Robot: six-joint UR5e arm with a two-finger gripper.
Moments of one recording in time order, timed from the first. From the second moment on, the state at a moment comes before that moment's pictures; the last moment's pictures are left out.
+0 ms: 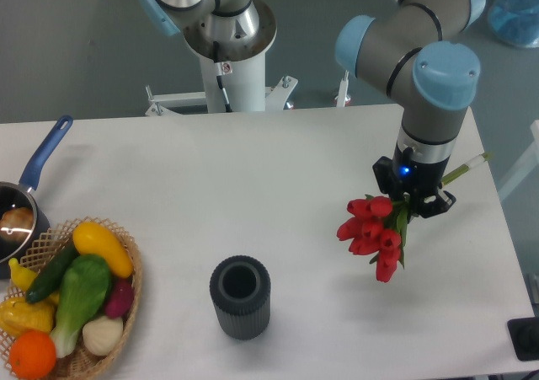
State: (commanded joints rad) arm 2.70 -1.93 -1.49 -1.10 1.50 1.44
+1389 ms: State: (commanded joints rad) arm 2.64 -1.85 -1.53 -0.87 0.44 0.97
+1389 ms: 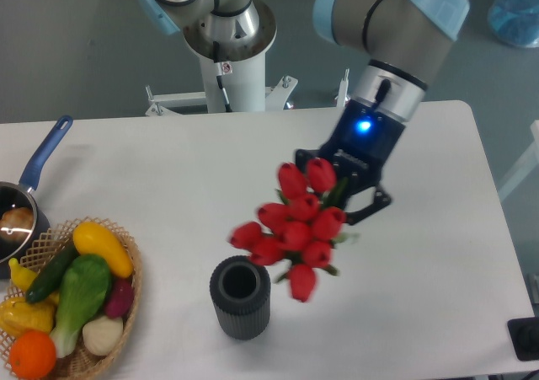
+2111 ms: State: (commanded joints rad) arm 2.64 -1.90 -1.48 -0.87 0.22 0.92
